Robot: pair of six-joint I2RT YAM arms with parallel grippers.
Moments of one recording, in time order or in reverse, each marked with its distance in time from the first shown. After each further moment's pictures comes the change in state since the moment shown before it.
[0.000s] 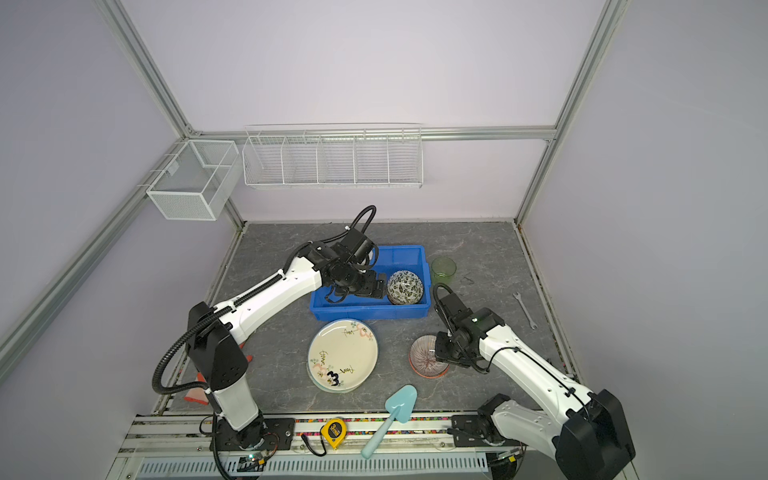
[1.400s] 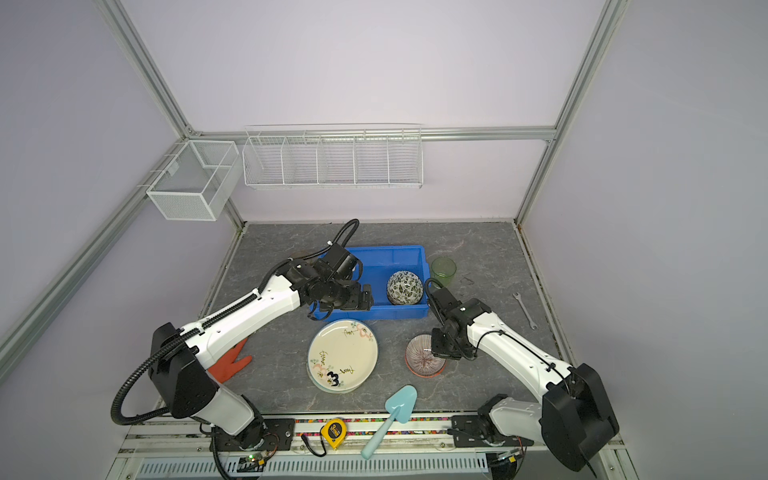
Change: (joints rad) left arm 0.000 -0.183 -0.222 0.070 -0.023 -0.098; right arm 0.008 0.114 0.060 -0.002 0.039 -0.079
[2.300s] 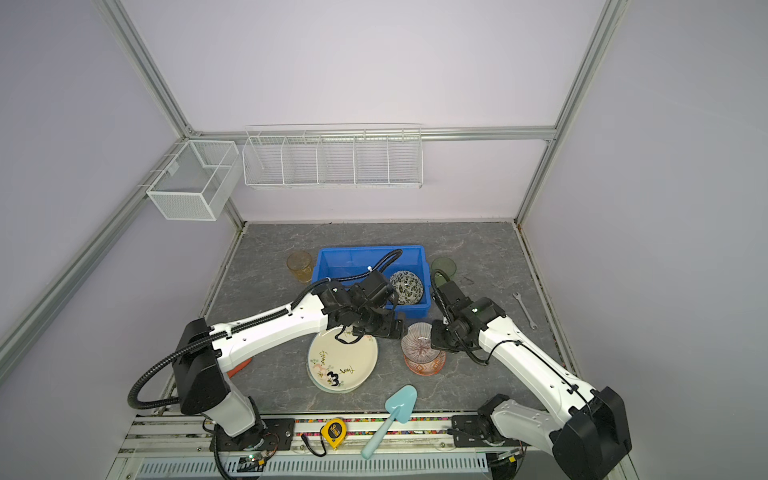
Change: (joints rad) left arm -0.275 0.104 -0.003 0.103 0.083 -0.138; right arm 0.001 -0.111 0.100 -0.032 -0.030 0.029
